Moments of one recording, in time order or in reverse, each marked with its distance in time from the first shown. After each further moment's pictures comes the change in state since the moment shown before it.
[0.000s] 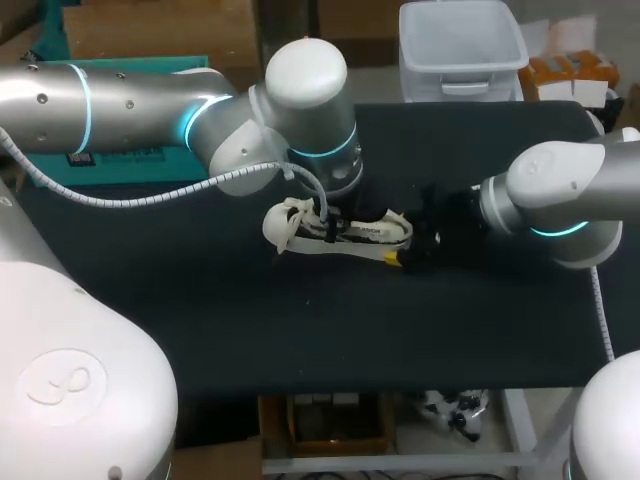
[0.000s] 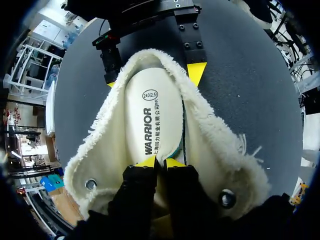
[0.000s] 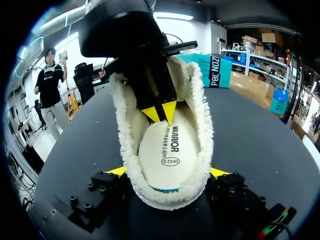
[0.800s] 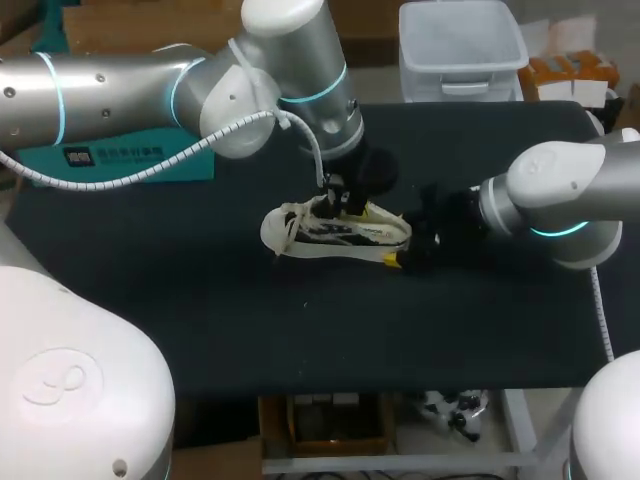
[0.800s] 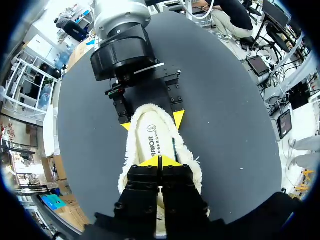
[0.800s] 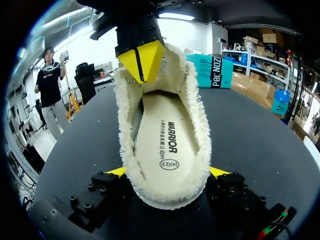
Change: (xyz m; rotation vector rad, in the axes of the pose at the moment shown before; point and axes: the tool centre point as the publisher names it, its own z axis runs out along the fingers) left arm 0.001 -0.032 -0.066 0.152 0.110 0.080; right arm 0.003 0.001 0.001 -0.002 0.007 -0.004
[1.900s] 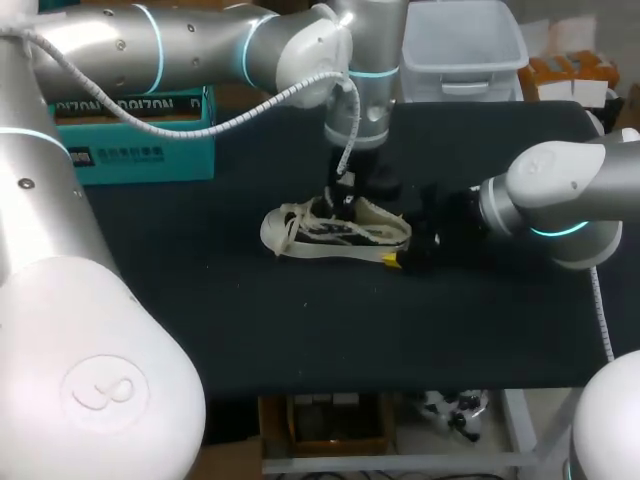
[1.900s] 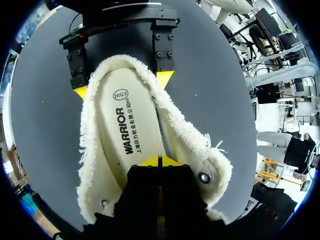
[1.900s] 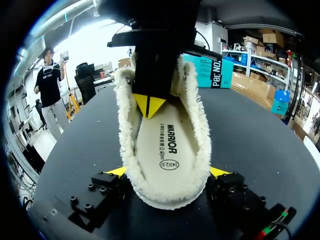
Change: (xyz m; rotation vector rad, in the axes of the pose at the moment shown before) left arm 0.024 0.040 0.042 -0.233 0.403 -0.060; right arm 0.000 0.000 0.000 -0.001 0.000 0.000
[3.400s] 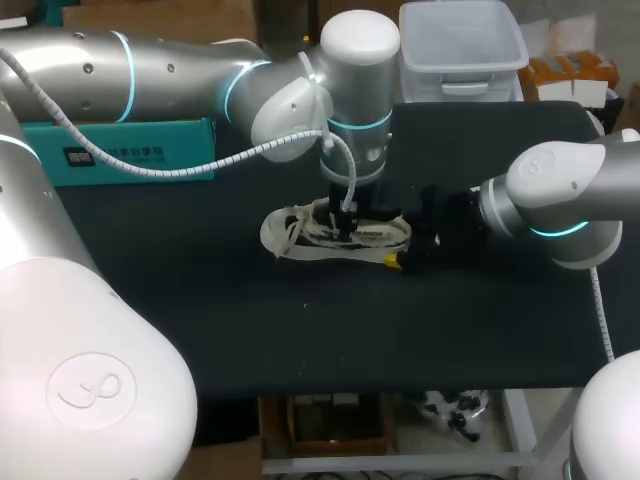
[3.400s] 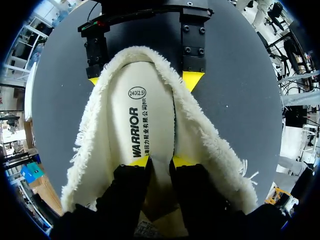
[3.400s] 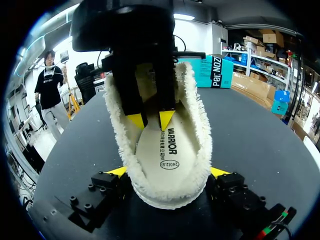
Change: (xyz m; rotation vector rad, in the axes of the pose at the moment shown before) left arm -0.013 -0.009 0.018 0.007 -0.271 -0.187; right arm 0.000 -0.001 0.000 0.000 0.000 0.000
